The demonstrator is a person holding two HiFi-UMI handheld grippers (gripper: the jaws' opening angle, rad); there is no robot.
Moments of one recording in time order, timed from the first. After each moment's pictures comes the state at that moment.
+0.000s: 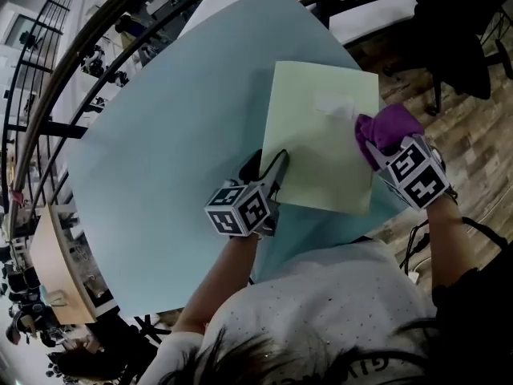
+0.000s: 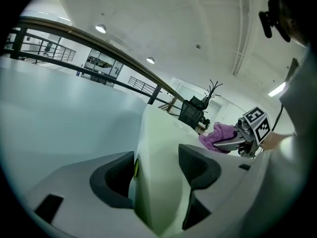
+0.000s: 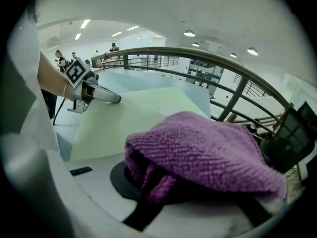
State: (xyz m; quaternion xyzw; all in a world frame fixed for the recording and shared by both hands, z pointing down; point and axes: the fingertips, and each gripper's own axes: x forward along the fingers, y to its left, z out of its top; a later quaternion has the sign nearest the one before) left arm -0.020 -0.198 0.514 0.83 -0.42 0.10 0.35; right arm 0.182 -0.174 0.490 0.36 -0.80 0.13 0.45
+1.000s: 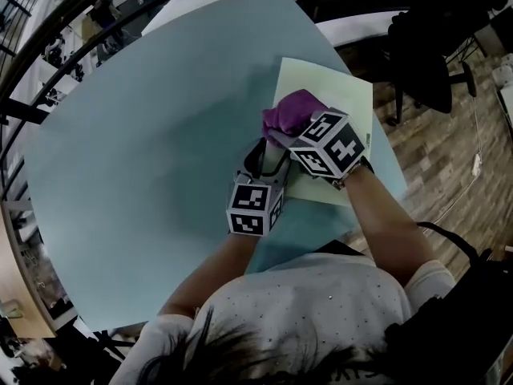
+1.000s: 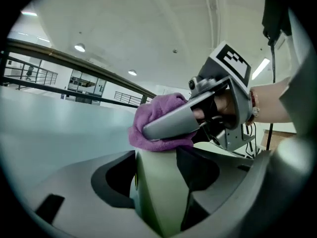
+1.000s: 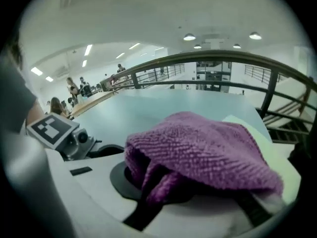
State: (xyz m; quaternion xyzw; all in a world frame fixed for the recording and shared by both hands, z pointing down) left arm -0.012 -0.188 0.502 0.88 -0.40 0.10 0.22; right arm -0.030 -0.218 0.489 0.29 -0.86 0.20 0.36
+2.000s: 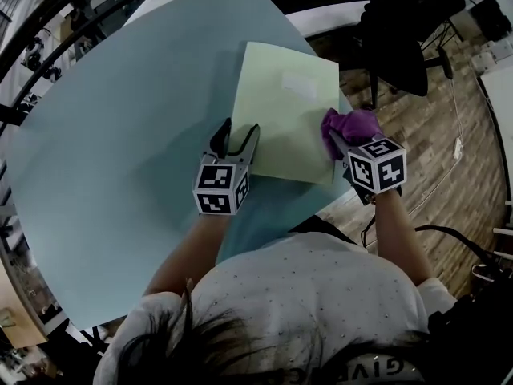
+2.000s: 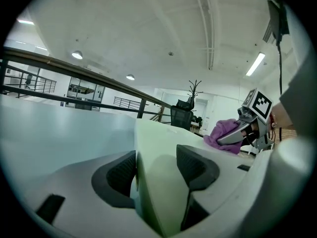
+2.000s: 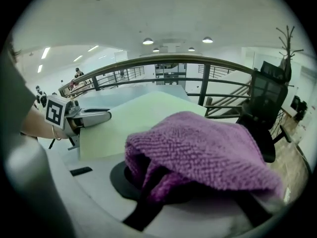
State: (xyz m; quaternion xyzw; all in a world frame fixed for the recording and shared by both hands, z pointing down) left arm -0.014 -0.188 0.493 0.89 -0.41 0.09 0.18; right arm 0.175 -0.133 0.485 0.51 -0.75 0.25 0.33
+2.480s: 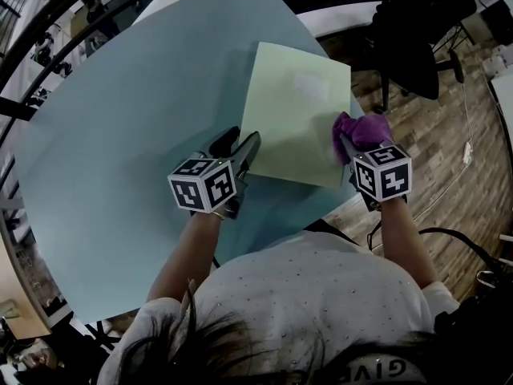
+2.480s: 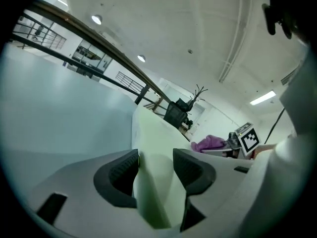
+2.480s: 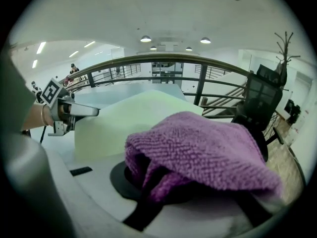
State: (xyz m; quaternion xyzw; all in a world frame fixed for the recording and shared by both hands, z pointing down) left arm -0.029 -0.176 0.491 0.86 -0.33 0.07 0.37; right arm 0.179 -0.131 0.484 0.54 -0.73 0.24 0.35
